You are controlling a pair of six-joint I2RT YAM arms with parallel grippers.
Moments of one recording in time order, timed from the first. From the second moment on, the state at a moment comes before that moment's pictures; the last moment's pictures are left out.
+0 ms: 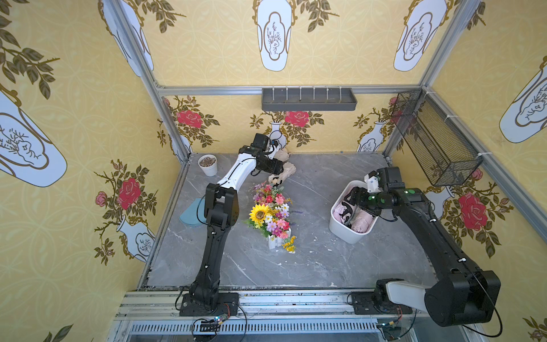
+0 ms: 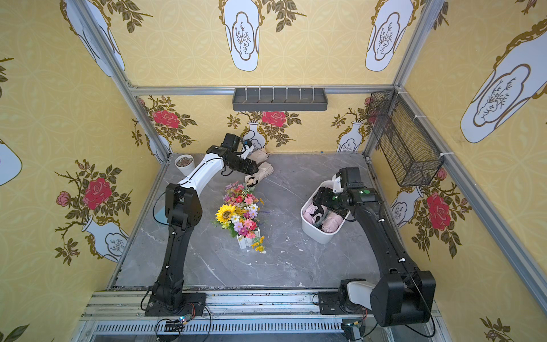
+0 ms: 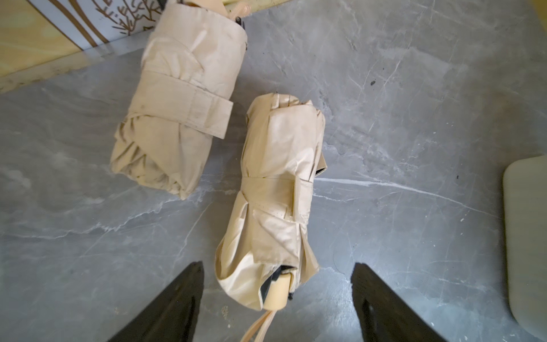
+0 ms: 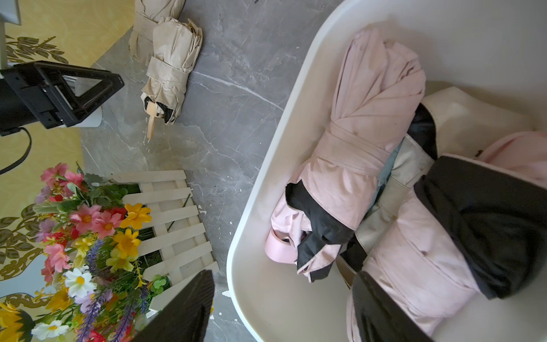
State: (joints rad) left arm -0.34 2.43 2.30 -0.87 0.30 0.05; right arm 0.05 1.25 1.10 -0.86 -0.34 0.46
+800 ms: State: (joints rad) left arm -0.36 2.58 2.37 -0.86 0.27 0.08; right arm 0.05 1.23 1.09 -0.82 -0.36 0.48
